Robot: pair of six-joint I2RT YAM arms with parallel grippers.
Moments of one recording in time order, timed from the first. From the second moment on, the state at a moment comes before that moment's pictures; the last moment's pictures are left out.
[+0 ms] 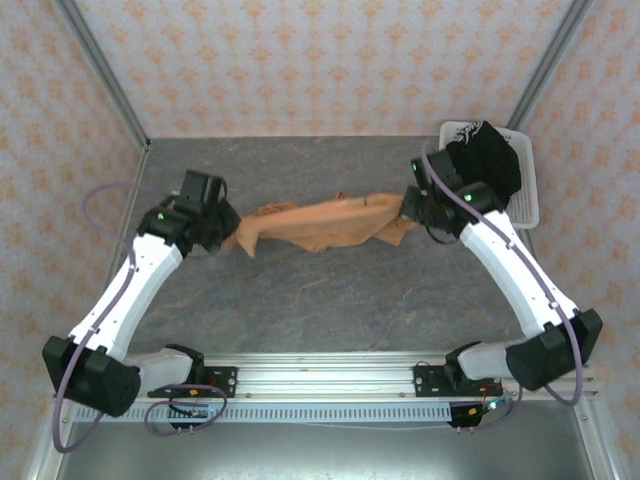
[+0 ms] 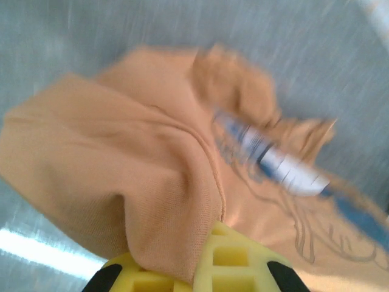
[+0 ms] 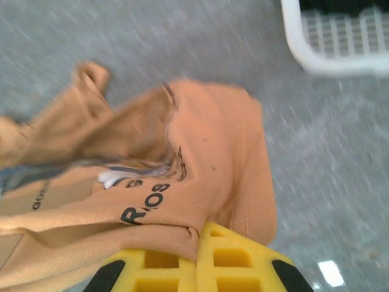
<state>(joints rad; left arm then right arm) -0.29 1.17 1.05 -0.93 0.02 -1.02 0.40 1.27 1.26 -1.03 0.17 0.65</state>
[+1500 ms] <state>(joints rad) -0.15 1.88 1.41 -0.96 -0.11 -0.75 0.40 1.52 1.10 -1.07 0.28 0.70</state>
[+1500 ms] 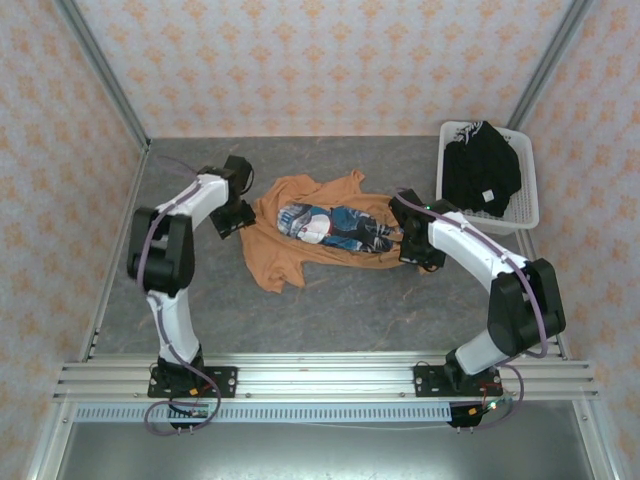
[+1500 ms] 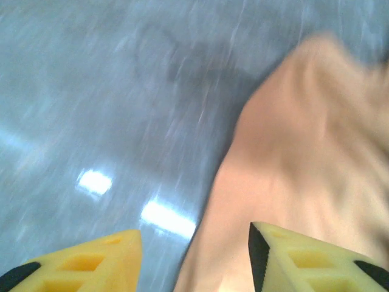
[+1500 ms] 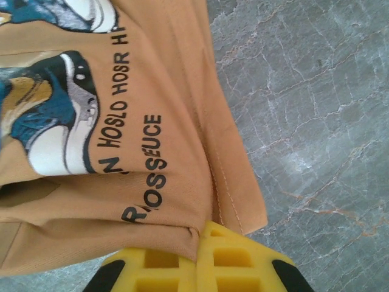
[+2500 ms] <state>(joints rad) -0.57 1.73 1.03 -0.83 -0.03 -0.85 0.40 1.52 1.08 -1.05 0.25 0.70</state>
